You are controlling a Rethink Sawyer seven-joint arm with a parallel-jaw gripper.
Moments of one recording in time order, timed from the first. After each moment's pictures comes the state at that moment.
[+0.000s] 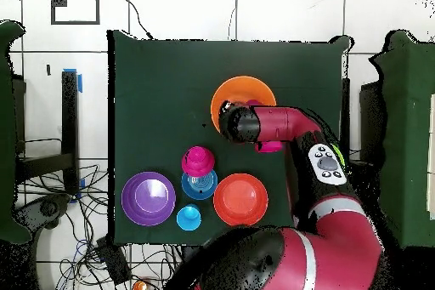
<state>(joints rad) -0.47 -0.44 0.24 1.47 -0.42 0.45 2.12</state>
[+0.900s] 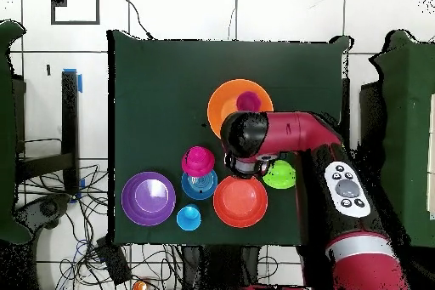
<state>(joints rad) -0.50 -0.63 0.26 1.59 -0.47 1.14 1.99</state>
